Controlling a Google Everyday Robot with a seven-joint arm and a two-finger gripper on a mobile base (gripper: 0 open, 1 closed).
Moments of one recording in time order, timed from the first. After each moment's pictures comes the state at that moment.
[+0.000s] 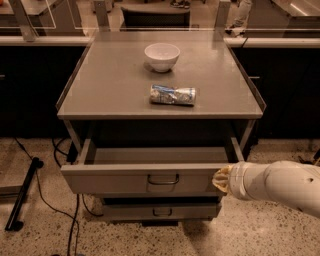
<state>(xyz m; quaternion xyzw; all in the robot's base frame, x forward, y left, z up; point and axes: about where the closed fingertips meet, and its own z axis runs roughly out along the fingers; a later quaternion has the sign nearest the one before) 0.486 -0.192 0.652 -0.61 0.72 -0.06 0.32</state>
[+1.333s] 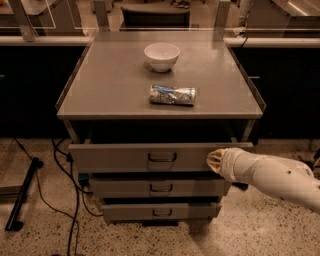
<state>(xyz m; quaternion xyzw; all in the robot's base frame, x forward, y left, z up) 0.565 -0.188 0.648 -0.62 0.66 -0.13 0.40</state>
